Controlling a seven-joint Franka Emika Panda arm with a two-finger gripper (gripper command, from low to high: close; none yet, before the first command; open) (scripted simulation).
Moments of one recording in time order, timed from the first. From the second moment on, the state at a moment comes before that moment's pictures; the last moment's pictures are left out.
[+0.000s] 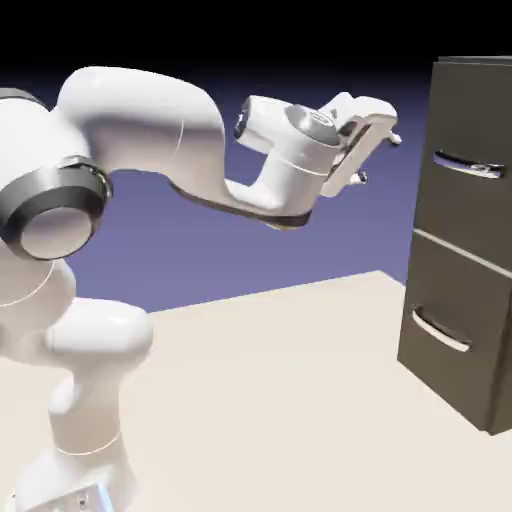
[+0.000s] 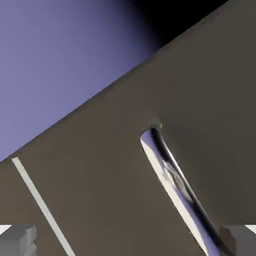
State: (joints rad) arm 1.09 -0.60 -0.97 -2.20 -1.88 2.84 1.15
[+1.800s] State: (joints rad) arm 0.99 -0.86 -0.91 -2.41 -2.59 2.69 1.19
